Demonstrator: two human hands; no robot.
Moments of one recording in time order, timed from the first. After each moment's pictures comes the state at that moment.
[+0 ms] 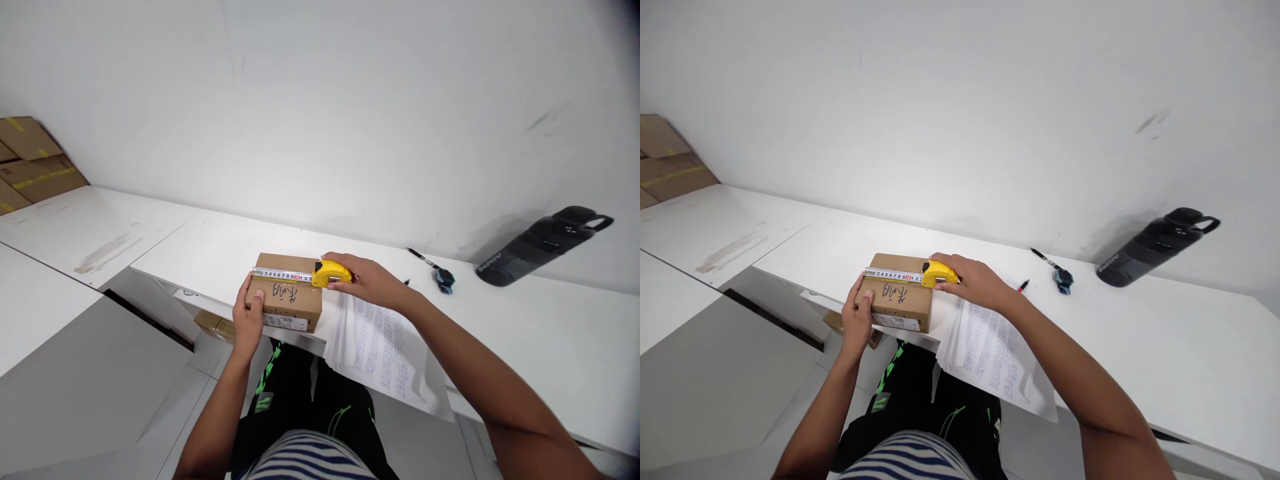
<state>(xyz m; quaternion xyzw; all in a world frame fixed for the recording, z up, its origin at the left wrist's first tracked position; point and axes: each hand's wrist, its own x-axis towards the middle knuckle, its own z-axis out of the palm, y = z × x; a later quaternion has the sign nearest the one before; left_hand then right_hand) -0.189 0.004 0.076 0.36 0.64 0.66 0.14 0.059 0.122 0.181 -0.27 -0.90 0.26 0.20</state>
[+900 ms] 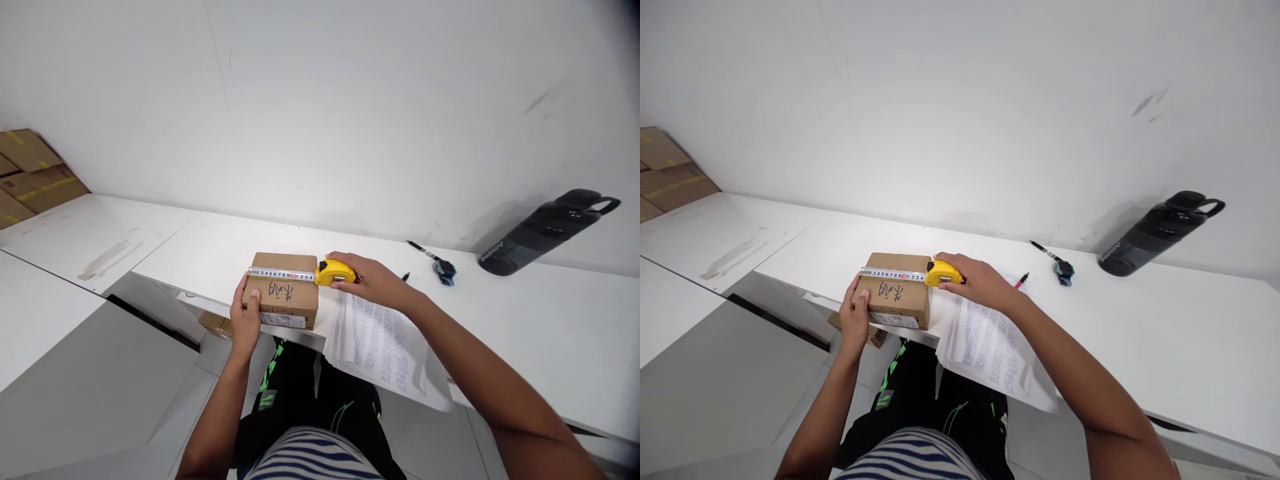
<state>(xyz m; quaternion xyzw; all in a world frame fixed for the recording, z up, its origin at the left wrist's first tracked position) -0.191 0.005 0.074 0.37 0.65 0.65 0.14 0.074 0.125 0.164 -0.29 -0.89 0.26 0.21</state>
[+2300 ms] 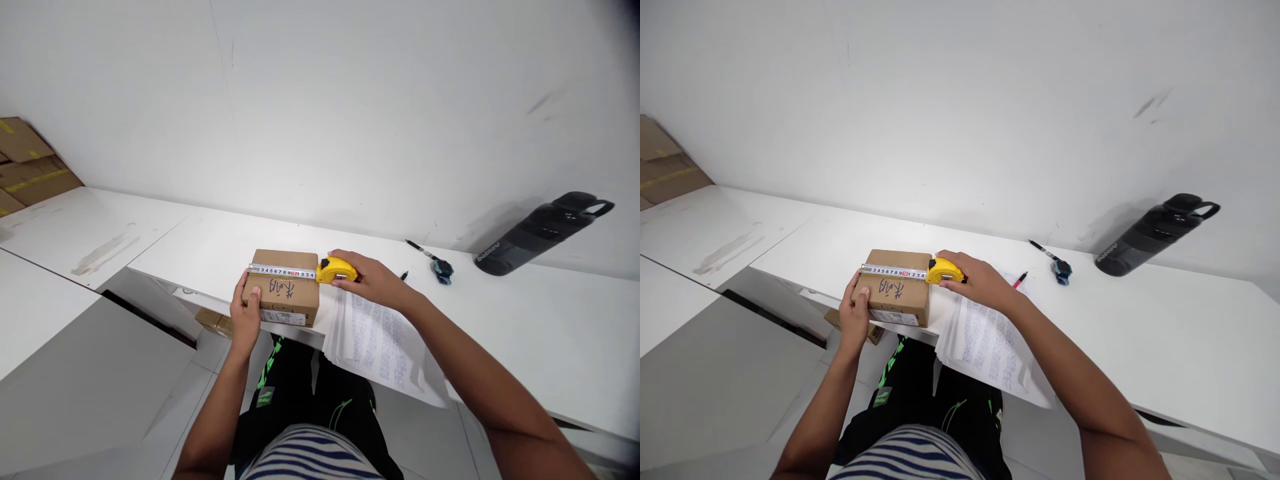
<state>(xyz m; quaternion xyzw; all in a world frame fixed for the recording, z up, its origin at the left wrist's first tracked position) -0.189 0.006 0.075 0.37 0.63 0.66 0.15 0.074 0.123 0.160 -0.29 -0.90 0.23 0.22</state>
